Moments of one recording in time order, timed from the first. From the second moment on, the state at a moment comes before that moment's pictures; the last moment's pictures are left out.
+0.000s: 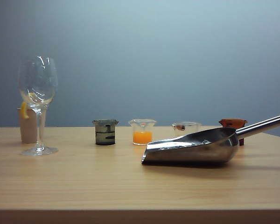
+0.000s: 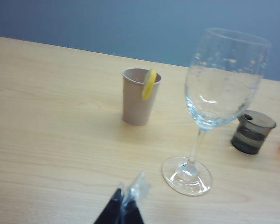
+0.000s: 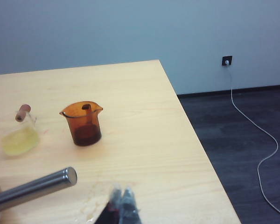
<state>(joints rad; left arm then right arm) 0.05 0.00 0.01 -0.03 0.04 -0.11 -0.07 0.00 0.00 -0.02 0.00 0.08</state>
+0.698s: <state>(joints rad) 0.05 0.07 0.29 -0.22 0.07 -0.11 -0.07 0.13 0.35 -0.18 -0.10 0.34</state>
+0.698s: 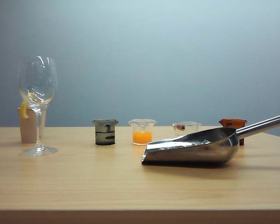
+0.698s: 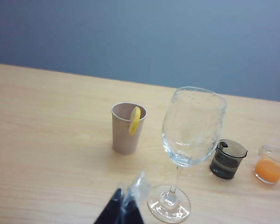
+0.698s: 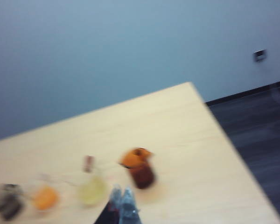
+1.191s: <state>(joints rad) 0.02 0.62 0.70 -0.24 0.25 0.00 0.12 0.60 0.32 0.09 -0.10 0.85</state>
